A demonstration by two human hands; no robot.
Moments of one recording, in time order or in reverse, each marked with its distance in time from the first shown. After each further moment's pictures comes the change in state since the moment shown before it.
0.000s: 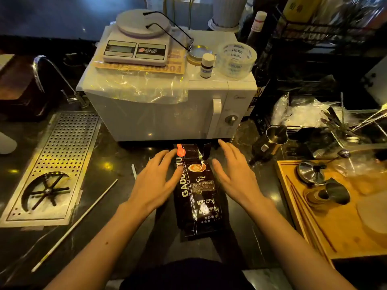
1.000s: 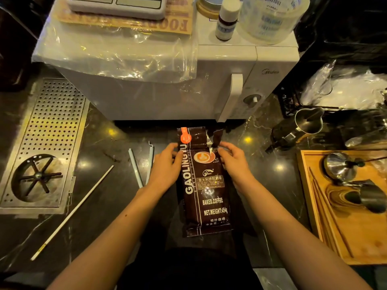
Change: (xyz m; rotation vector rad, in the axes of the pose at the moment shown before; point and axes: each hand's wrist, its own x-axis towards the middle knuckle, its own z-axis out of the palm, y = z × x) left_hand 0.051 -0.033 0.069 -0.523 -0.101 -0.451; right_hand 0.062 0.047 0.083 0.921 -0.164 0.652
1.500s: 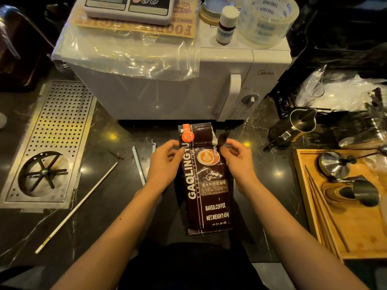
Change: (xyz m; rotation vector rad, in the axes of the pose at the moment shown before) left_hand -0.022 0.011 -0.013 -0.120 0.065 0.127; right_hand -0.030 -0.009 -0.004 -0.043 0.051 -0.231
